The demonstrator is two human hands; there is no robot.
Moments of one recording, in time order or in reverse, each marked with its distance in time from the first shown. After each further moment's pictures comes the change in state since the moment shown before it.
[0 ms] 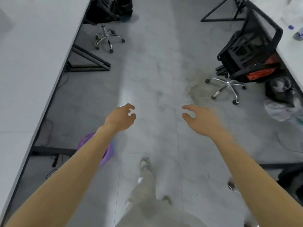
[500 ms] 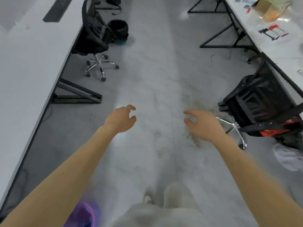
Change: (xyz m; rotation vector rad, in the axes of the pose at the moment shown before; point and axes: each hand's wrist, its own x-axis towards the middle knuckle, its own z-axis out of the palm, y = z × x) left_hand 0.428 0.110 -0.169 0.064 -0.007 0.089; right_hand 0.433 -0.068 -0.142 -0.025 0.051 -0.022
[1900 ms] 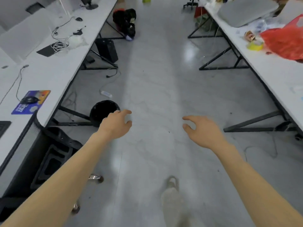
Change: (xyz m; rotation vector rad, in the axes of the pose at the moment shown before) left_hand 1.247 0.199 -0.489 0.157 0.105 0.049; right_hand 1.308 -0.132 -0.348 -0.033 0.063 -0.103
